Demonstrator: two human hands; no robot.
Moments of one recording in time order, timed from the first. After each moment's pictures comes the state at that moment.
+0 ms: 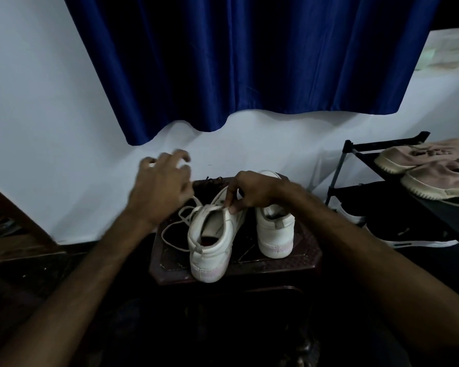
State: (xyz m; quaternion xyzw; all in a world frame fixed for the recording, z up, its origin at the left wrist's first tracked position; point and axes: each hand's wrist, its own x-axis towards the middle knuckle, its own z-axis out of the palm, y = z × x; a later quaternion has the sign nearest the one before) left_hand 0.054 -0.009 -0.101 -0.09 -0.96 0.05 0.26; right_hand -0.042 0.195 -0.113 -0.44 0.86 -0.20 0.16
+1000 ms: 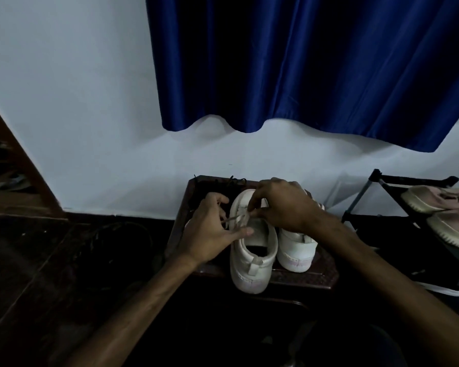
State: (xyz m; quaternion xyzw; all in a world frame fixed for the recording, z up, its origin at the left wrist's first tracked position) left_hand 0.101 0.030 -0.165 0.09 -0.89 -0.43 0.13; right_hand 0.003 0.189 -0.102 -0.40 0.91 -0.08 0.00
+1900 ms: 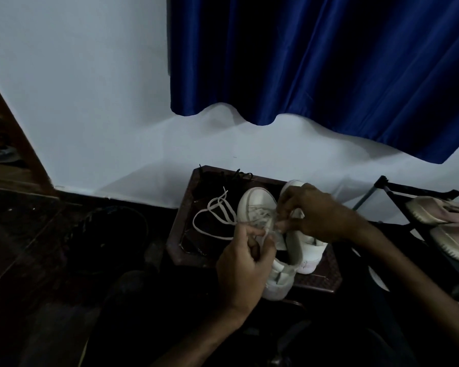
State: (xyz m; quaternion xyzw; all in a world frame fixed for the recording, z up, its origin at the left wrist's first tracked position) left_hand 0.128 0.112 -0.210 0.14 -0.77 -0.52 0.35; right_hand -0.002 0.217 -0.098 -0.41 0.90 -0.09 0.12
